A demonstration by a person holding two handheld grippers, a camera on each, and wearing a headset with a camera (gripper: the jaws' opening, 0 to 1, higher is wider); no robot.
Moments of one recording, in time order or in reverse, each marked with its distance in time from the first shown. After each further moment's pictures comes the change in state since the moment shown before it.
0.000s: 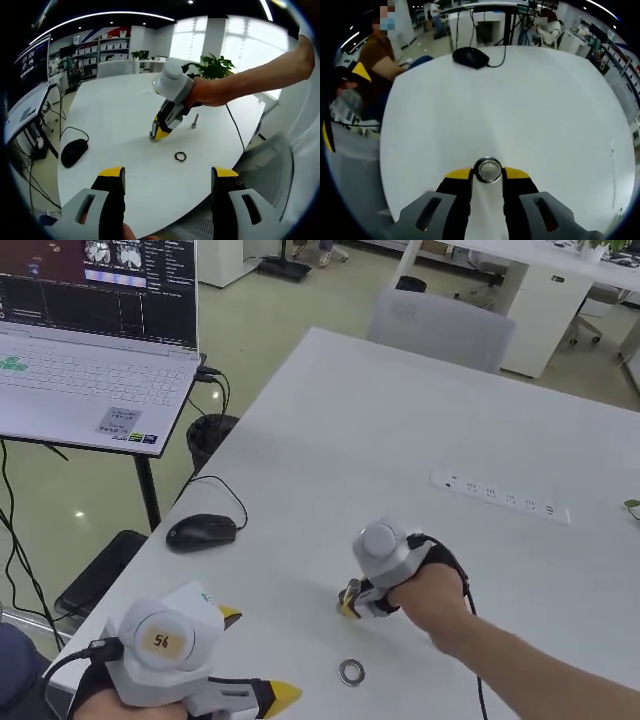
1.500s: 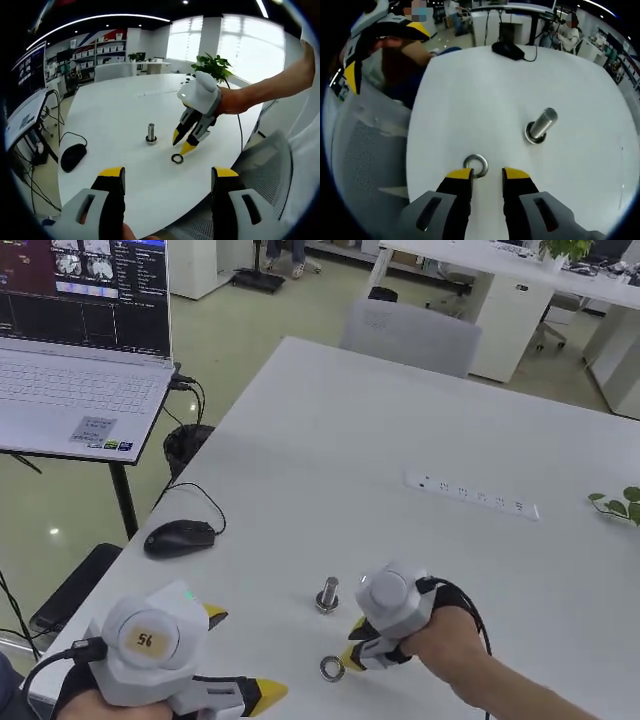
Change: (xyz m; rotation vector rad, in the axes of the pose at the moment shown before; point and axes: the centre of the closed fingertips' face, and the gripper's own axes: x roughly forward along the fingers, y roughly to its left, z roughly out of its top) left arm -0.002 -0.010 0.006 0.034 -0.007 -0.007; right arm -0.025 0.075 -0.052 -0.154 -0.020 0.157
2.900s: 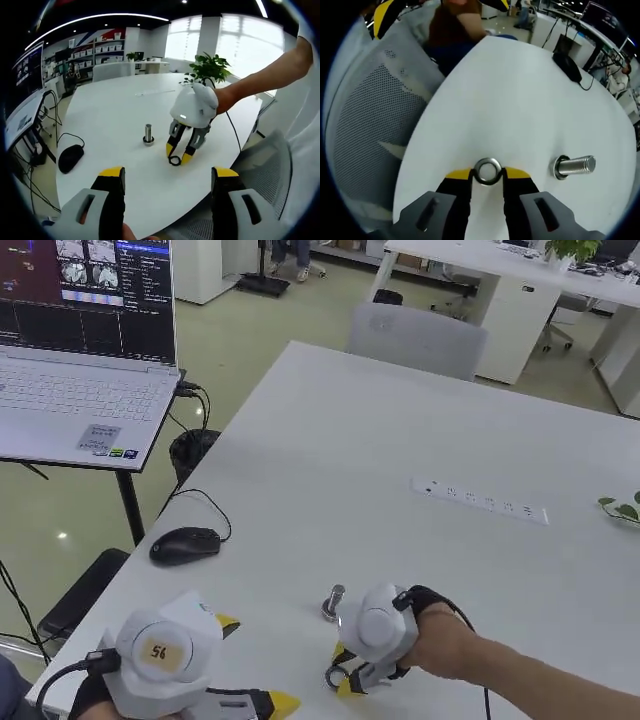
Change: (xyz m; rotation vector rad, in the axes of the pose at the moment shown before) left arm 0.005 -0.005 0.002 0.003 0.005 -0.015; right arm 0.018 0.018 -0.001 -0.398 0.085 0.146
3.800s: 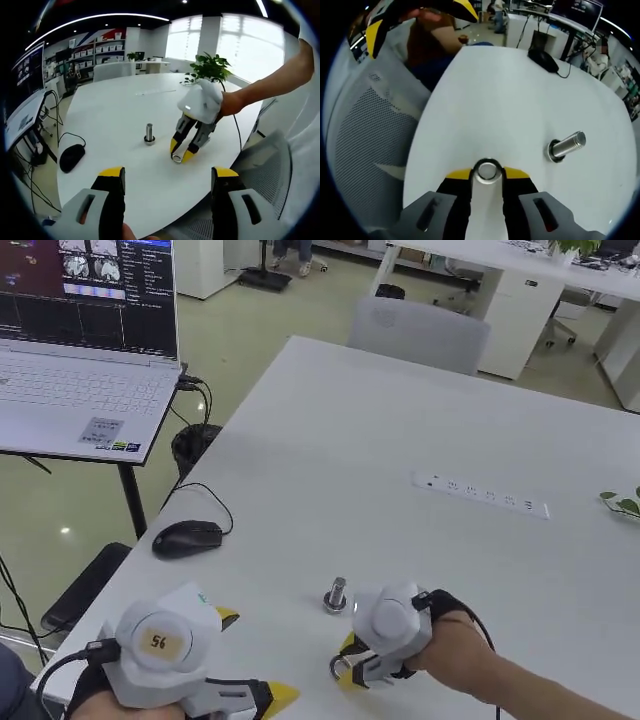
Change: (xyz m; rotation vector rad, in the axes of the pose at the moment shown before) left arm -0.001 0.002 0.000 0.000 0.001 0.007; right arm -0.010 -0.004 -0.002 0.176 -0.078 -0.096
